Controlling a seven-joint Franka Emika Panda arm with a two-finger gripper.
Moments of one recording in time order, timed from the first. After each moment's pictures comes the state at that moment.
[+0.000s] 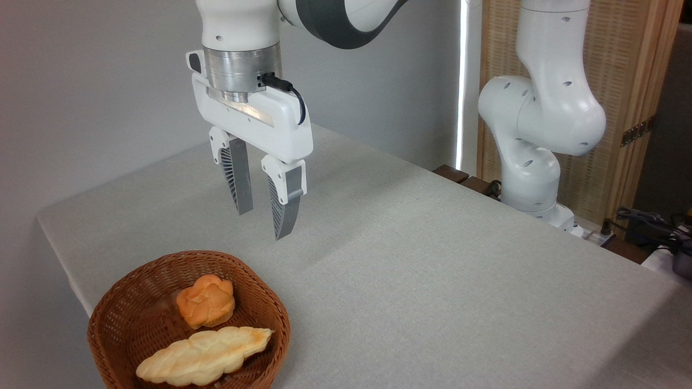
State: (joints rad) arm -0.11 -0.07 0.01 -1.85 -0.05 1.90 0.61
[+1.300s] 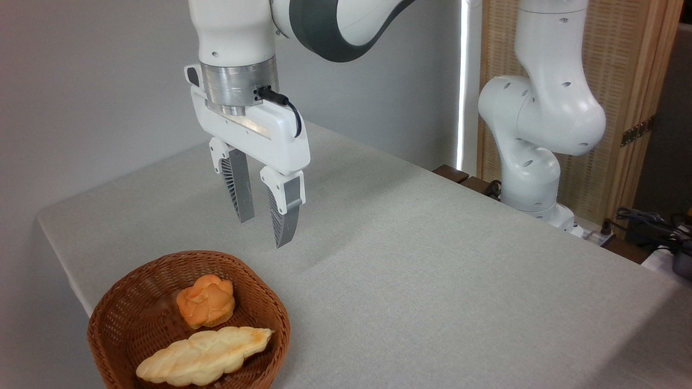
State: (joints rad) arm -0.11 -0.04 0.01 -1.85 -0.05 1.90 0.61
